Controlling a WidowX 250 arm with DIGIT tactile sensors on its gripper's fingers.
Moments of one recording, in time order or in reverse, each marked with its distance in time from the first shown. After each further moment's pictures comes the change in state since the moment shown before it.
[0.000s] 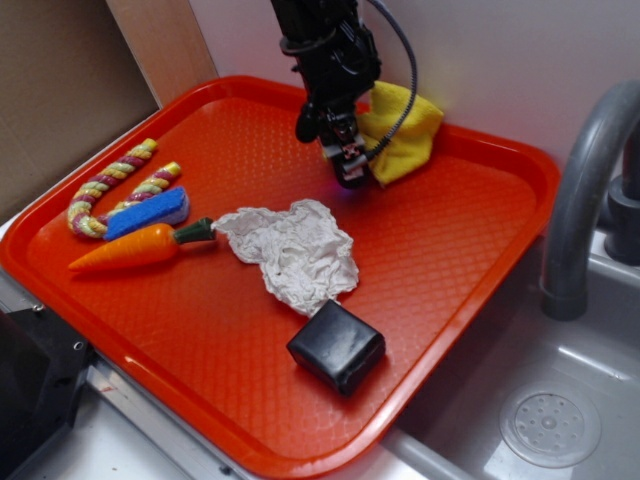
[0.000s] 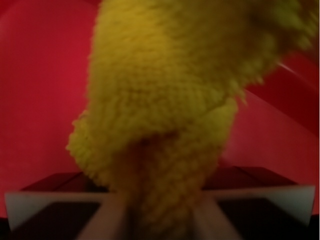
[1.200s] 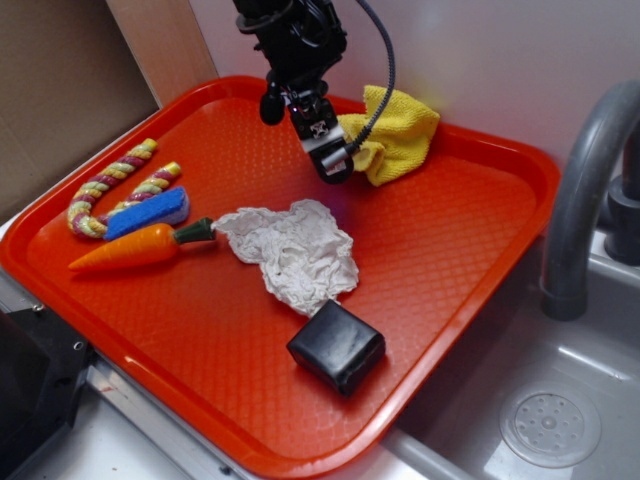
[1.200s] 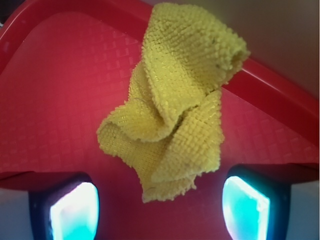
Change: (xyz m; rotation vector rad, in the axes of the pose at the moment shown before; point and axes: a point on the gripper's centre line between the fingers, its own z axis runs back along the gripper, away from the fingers) arm -0.009 -0.007 0.023 -0.034 -0.143 -0.037
